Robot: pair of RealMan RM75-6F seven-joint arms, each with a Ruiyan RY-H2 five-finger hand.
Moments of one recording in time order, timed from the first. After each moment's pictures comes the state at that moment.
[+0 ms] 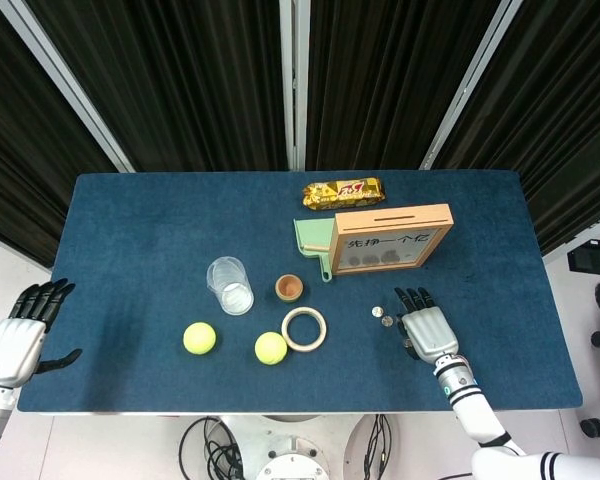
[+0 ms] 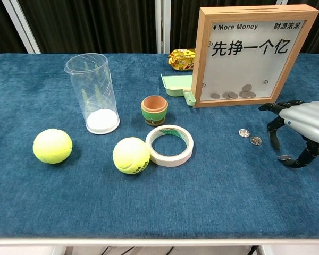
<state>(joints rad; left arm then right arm) -0.17 -1.14 0.01 -1.43 1.58 1.43 -0.19 0.49 -1.50 0.01 -1.59 -1.08 1.09 -0.63</state>
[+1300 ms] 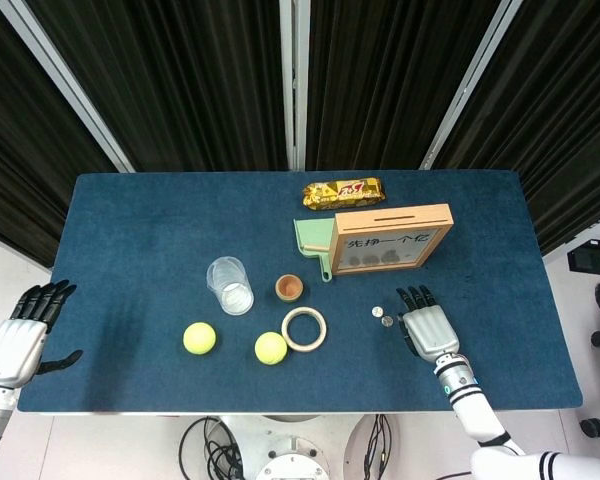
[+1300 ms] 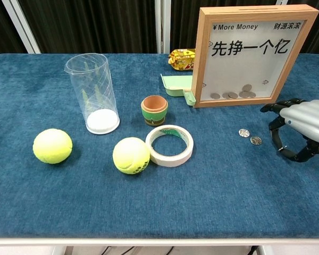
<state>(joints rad) -0.17 -1.14 0.01 -1.43 1.58 1.43 -0.19 0.49 -1.51 0.01 -1.59 -1.09 1.11 -0.64</state>
